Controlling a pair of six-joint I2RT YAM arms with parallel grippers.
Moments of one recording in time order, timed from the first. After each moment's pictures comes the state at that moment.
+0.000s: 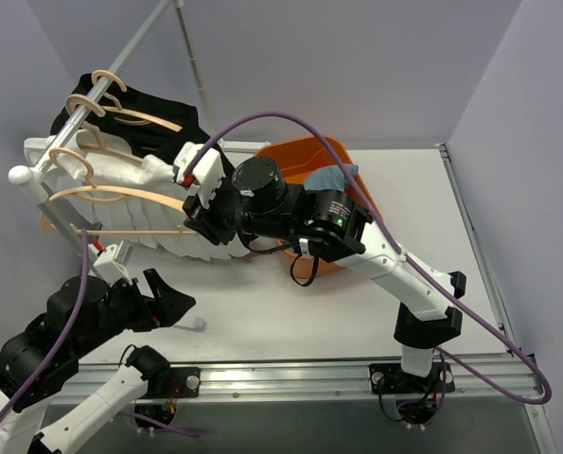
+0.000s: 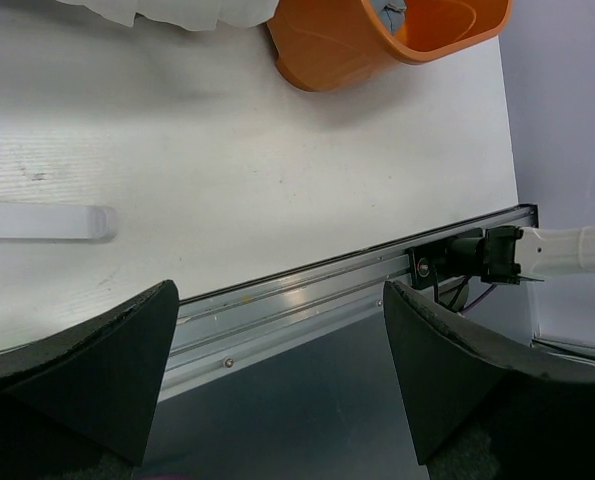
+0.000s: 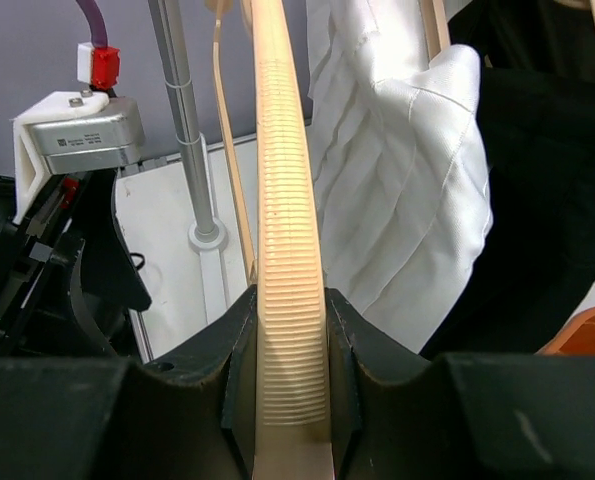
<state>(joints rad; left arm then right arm) -0.63 0.50 1.18 -1.21 -0.02 -0.76 1.22 1.84 2.39 -0.84 0.05 -0.08</state>
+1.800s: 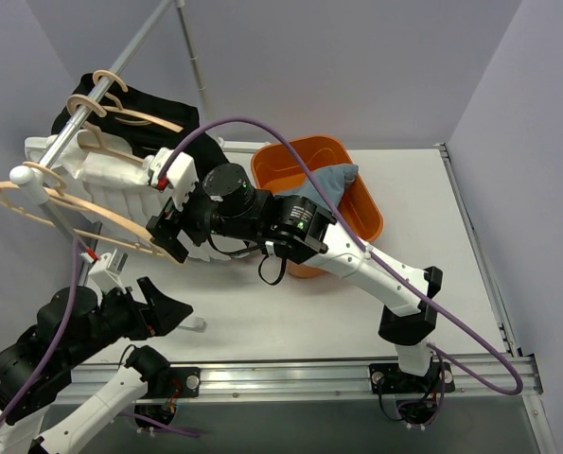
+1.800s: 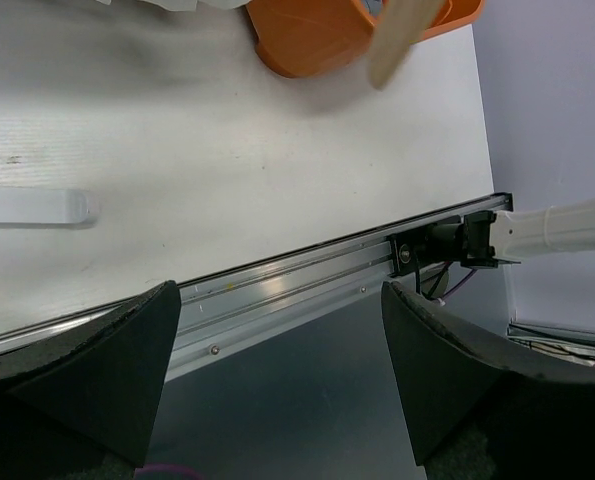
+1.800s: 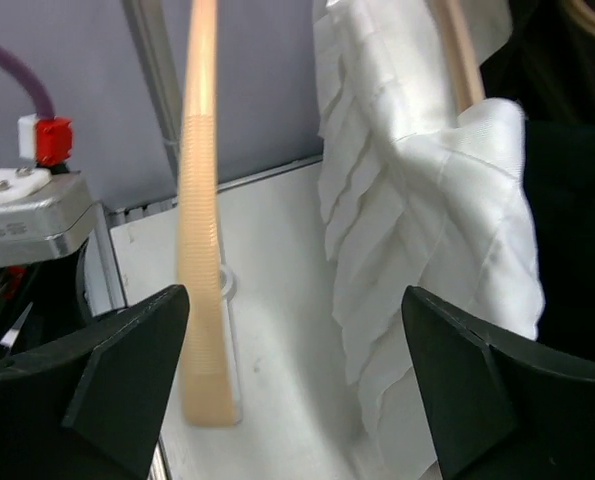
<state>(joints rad) -0.63 0.44 1.16 -1.23 0.02 -0.79 1.22 1.93 2.36 -0.68 0.02 -0.05</state>
